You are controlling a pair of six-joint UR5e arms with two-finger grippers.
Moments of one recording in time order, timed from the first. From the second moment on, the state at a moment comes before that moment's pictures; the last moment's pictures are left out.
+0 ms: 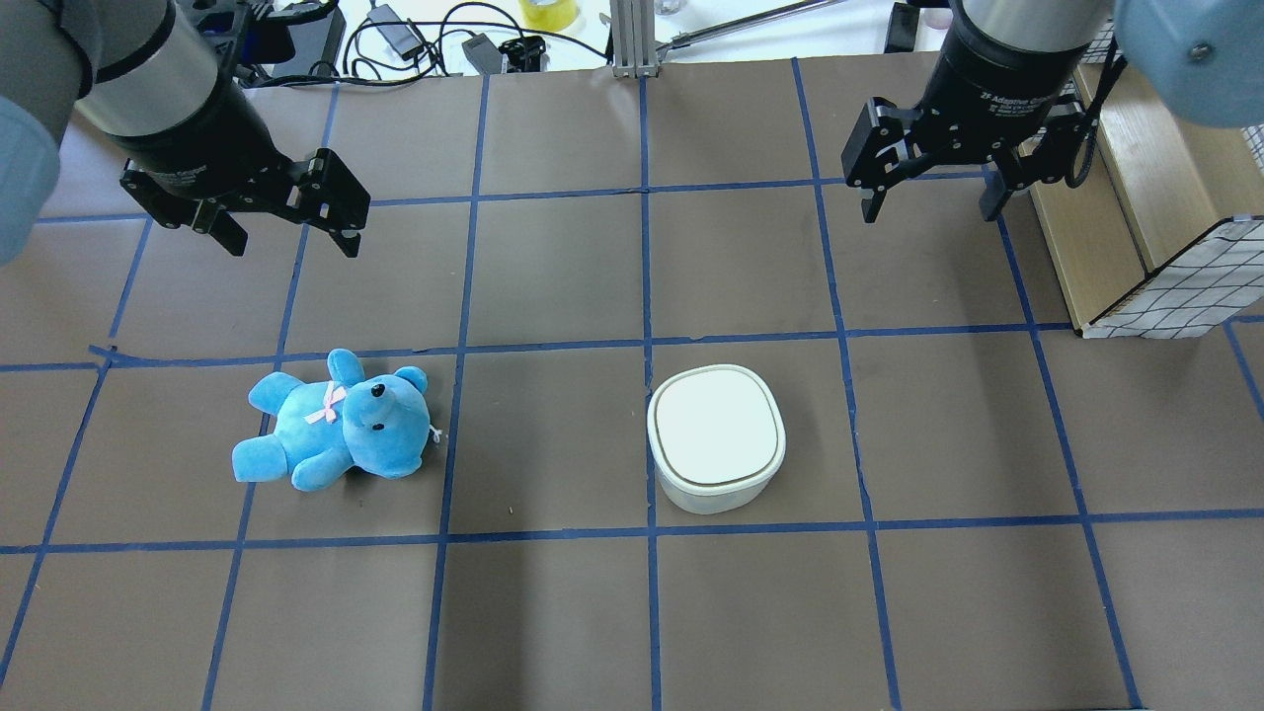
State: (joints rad) left arm -1.54 -1.51 -1.60 -1.55 1.60 0.08; right arm 1.59 -1.54 1.49 -1.47 -1.56 0.05
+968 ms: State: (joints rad) left arm -1.54 -1.51 -1.60 -1.55 1.60 0.08; right arm 1.60 -1.55 1.49 -1.47 -1.54 0.11
